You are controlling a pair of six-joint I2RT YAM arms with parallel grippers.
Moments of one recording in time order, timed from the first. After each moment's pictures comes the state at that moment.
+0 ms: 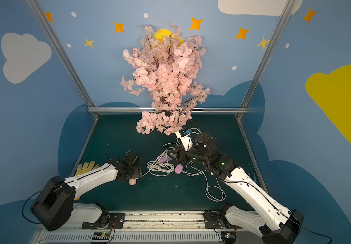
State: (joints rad) left arm -0.55 1.34 0.70 -0.63 -0.22 -0.73; right arm 0.73 1.05 1.07 -0.46 -0.36 0.23
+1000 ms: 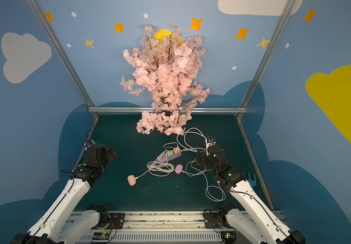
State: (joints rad) left arm -0.11 0.90 0.64 -0.41 -0.40 -0.62; right arm 0.48 0.83 0.67 -0.45 0.28 0.16
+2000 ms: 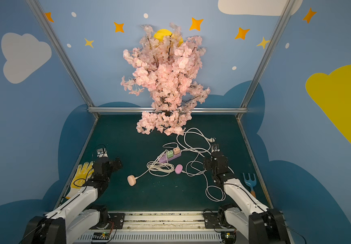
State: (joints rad) left arm -0.10 0.98 0.24 0.18 -0.35 -0.23; right arm 0.27 1.10 0.42 0.01 0.30 0.07
